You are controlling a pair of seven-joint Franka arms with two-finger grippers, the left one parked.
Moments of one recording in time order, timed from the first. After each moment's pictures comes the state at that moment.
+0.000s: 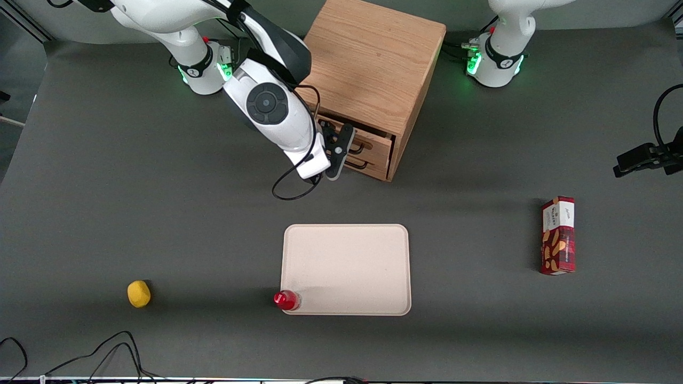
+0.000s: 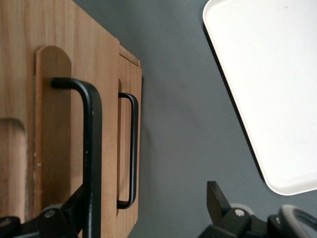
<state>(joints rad) 0.19 0.45 0.59 -1.63 -0.01 2.00 -0.42</state>
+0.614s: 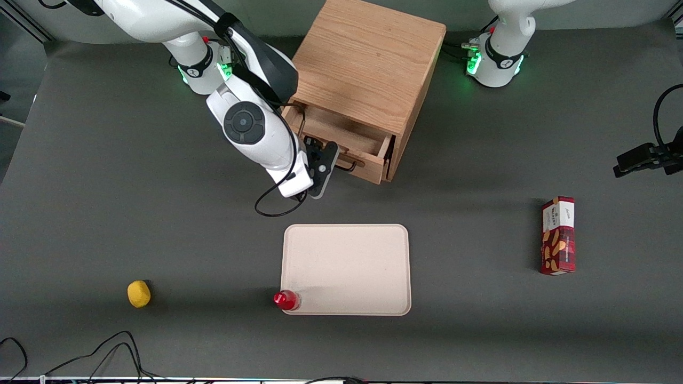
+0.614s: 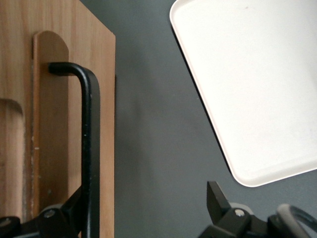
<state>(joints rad) 0.18 0.47 0.53 -1.59 -0.01 2.01 -0.48</state>
